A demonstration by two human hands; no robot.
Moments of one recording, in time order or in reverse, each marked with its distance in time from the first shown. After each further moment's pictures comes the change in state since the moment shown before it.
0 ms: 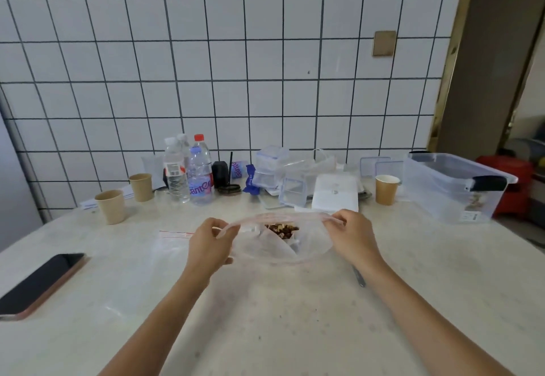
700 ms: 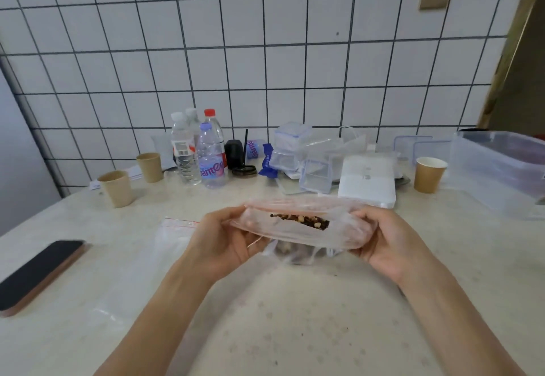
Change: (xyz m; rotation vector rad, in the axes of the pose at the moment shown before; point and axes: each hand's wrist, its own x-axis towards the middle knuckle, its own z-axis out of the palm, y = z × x) left_hand 0.030 -0.005 0.002 -1.050 -0.564 -0.480; right_hand 0.026 0.005 0.022 1.172 -0.491 0.492
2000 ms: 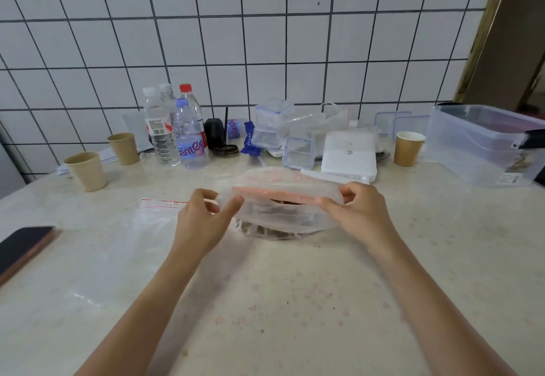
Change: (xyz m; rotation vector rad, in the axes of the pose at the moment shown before) left_hand -0.007 -0.018 -0.007 1.329 0.647 0.446; right_hand -0.003 0.022 -0.006 -1.139 0.471 -0.417
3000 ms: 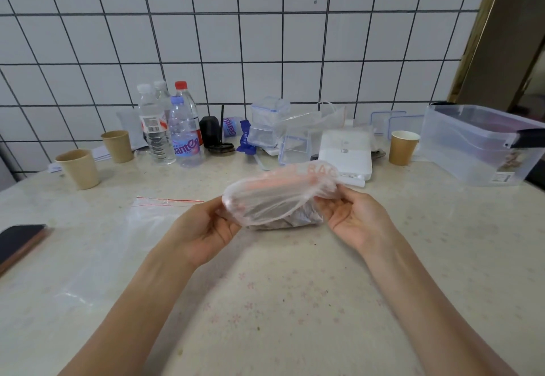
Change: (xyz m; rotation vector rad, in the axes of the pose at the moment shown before) left_hand -0.002 0.012 0.001 -1.389 -0.571 -0.554; right_hand 0.006 -0.004 0.004 1.516 -0.260 0.555
